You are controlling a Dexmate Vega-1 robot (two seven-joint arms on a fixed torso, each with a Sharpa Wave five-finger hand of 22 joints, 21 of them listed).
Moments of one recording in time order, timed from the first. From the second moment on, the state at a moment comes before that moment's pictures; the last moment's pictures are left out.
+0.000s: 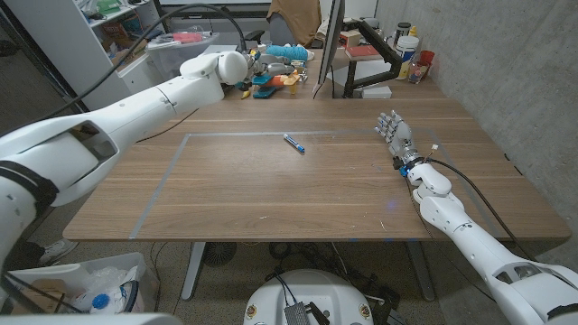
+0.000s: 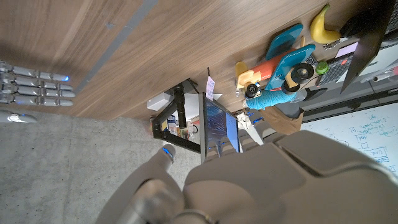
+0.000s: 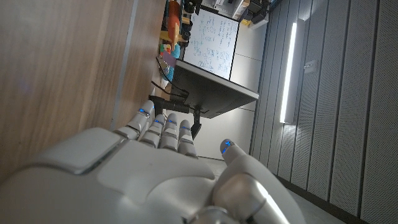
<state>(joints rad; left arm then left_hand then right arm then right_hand) -0.05 0.68 1.07 -1.48 0.32 0.35 -0.34 0.01 0.07 0.49 0.18 0.22 -0.17 -0.12 0.19 0.18 -0.17 -0.12 0.20 0.18 -0.17 -0.03 0.20 0.18 -0.17 0.02 0.60 0.19 -0.79 -0.43 -0.29 -1.11 0.67 0.38 0.17 0.02 0.08 0.43 0.18 0.20 0.11 0.05 0.18 0.18 0.12 0.07 0.20 0.18 0.04 0.01 0.20 0.19 -0.06 -0.04 0.62 0.18</state>
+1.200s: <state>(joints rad) -0.17 0.58 1.16 -1.34 0.42 0.17 -0.56 0.13 0.10 0.51 0.09 0.21 -0.17 -0.14 0.18 0.18 -0.18 -0.15 0.19 0.18 -0.17 -0.03 0.18 0.17 -0.17 0.02 0.58 0.19 -0.78 -0.42 -0.28 -1.08 0.69 0.38 0.18 0.02 0.08 0.43 0.18 0.20 0.11 0.05 0.18 0.18 0.12 0.07 0.20 0.18 0.05 0.01 0.20 0.19 -0.06 -0.04 0.61 0.18</state>
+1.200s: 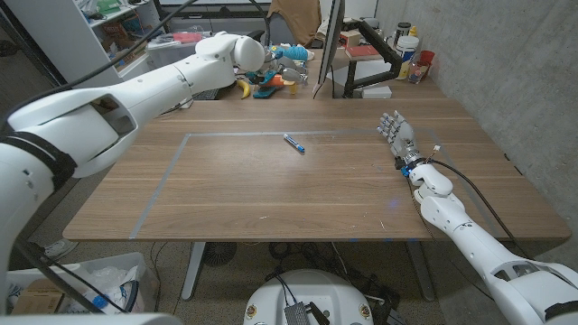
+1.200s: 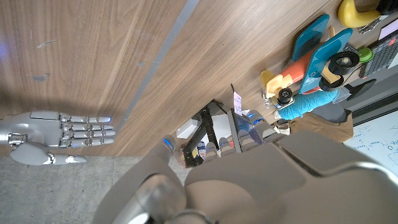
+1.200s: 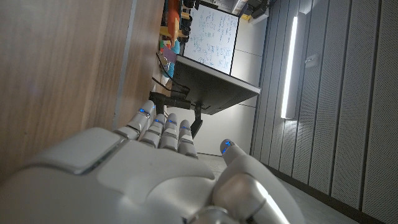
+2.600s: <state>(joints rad) -0.19 0.56 1.20 -1.36 0.45 0.19 -0.65 0.16 0.07 0.49 0.07 0.21 -0.17 -0.14 0.19 0.19 -0.18 -0.15 0.19 0.19 -0.17 -0.03 0.18 0.18 -0.17 0.02 0.56 0.19 -0.81 -0.43 -0.27 -1.11 0.69 0.38 0.18 0.02 0.08 0.43 0.18 0.20 0.11 0.05 0.18 0.18 0.12 0.07 0.20 0.18 0.05 0.01 0.20 0.19 -0.05 -0.03 0.61 0.18</state>
